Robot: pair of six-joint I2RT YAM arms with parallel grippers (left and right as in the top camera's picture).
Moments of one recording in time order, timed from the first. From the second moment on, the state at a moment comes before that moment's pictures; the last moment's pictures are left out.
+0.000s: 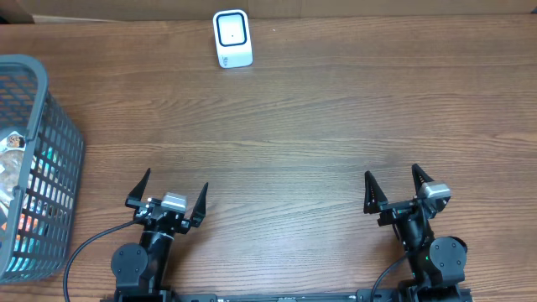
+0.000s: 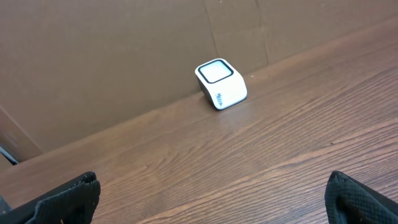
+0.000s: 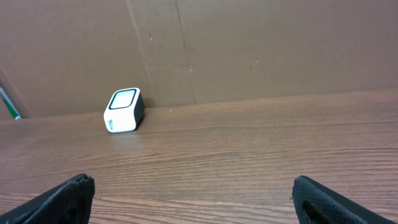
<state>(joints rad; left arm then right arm) 0.02 0.02 0.01 -0.06 0.19 0.32 0.11 0.01 0.02 -0.03 -0.08 0.18</state>
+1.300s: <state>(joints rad) 0.02 0.02 0.01 -0.06 0.18 0.32 0.11 0.01 0.02 -0.03 -0.08 0.18</state>
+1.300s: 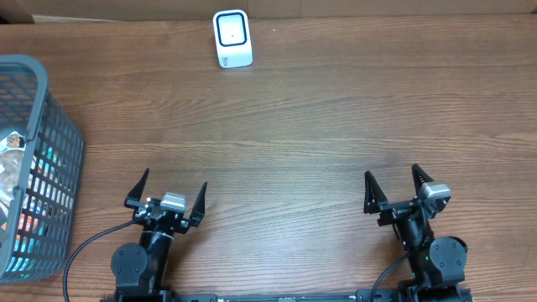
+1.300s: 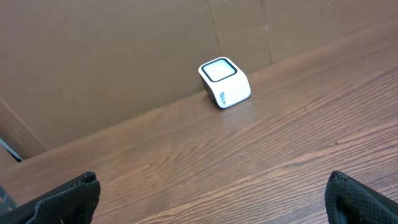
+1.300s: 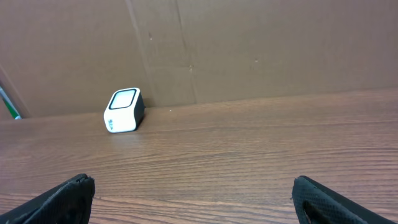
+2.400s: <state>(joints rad) 0.02 0.02 0.01 -0.06 0.18 0.26 0.11 0.01 0.02 -0.03 -0.08 0.18</state>
